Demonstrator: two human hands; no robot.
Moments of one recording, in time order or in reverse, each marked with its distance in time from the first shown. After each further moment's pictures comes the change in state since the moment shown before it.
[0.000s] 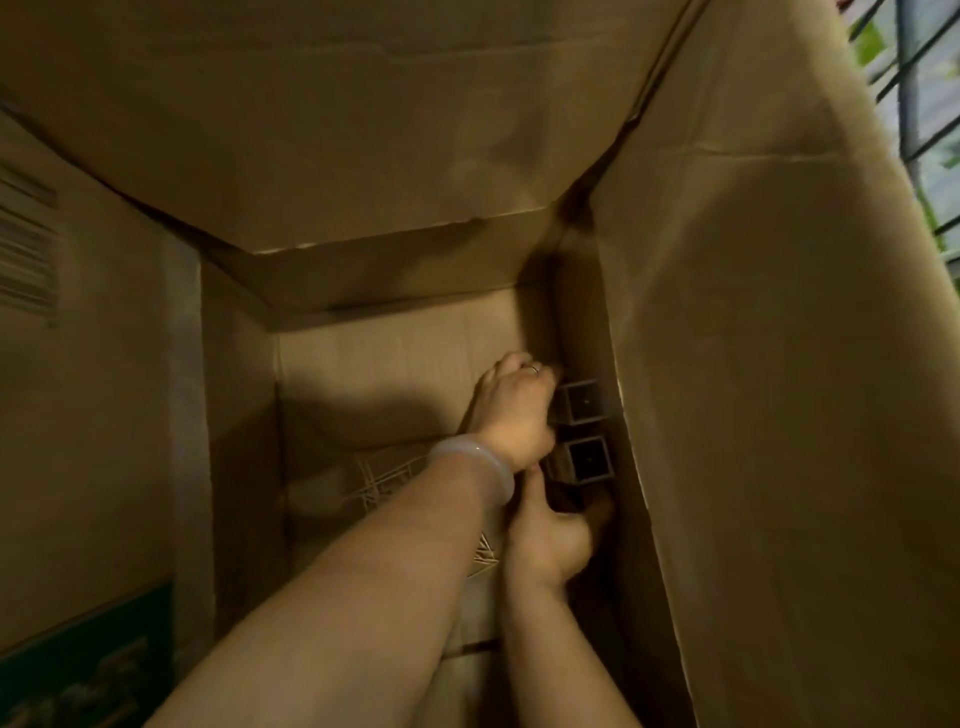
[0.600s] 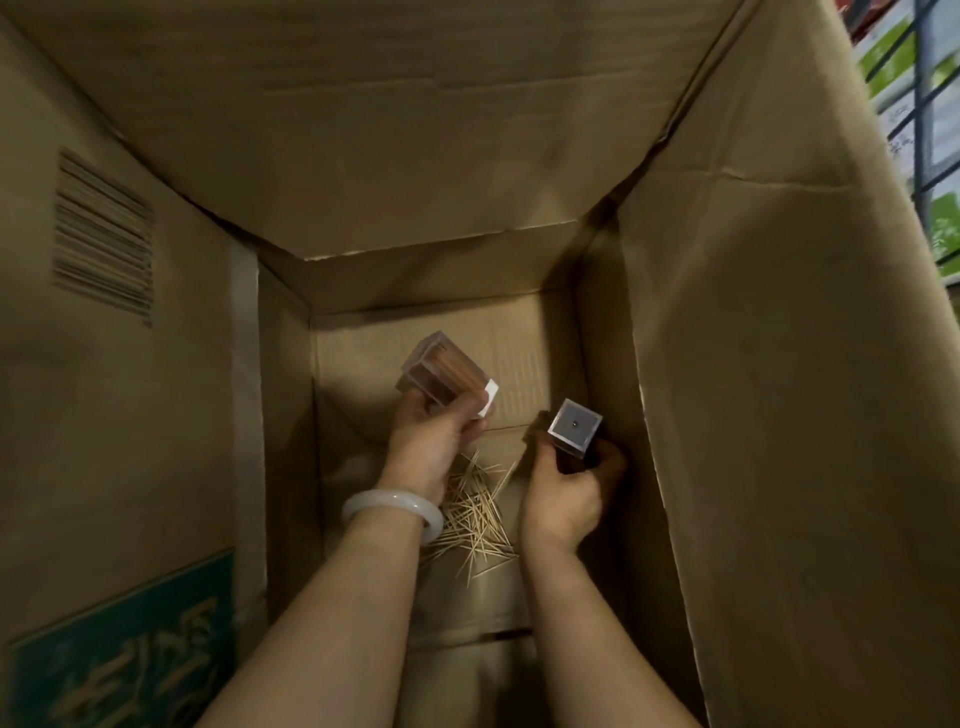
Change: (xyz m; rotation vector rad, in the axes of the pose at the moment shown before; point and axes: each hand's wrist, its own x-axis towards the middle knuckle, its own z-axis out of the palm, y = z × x) left_hand -0.060 -0.043 -0.023 -1.570 0.424 -0.616; right_hand 0.006 -0.025 0.008 -0.087 -0.198 -0.116
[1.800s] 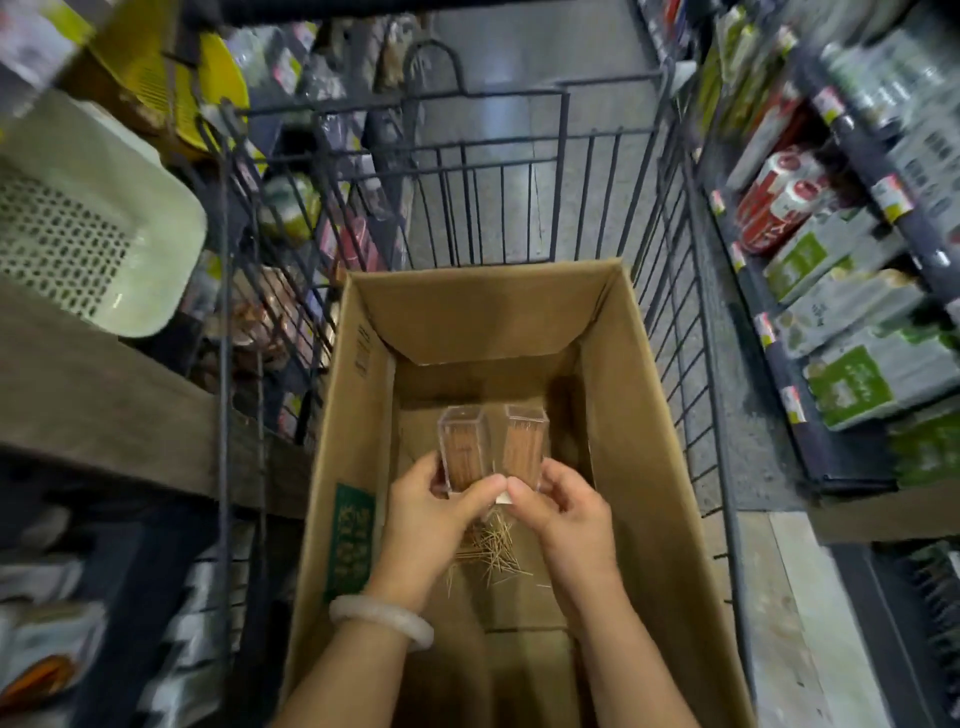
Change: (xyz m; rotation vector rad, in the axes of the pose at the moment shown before) left_hand -0.229 0.091 -0.005 0.464 0.050 0.368; right_hand -0.114 -0.108 -0.166 0.281 -0.880 -0.330
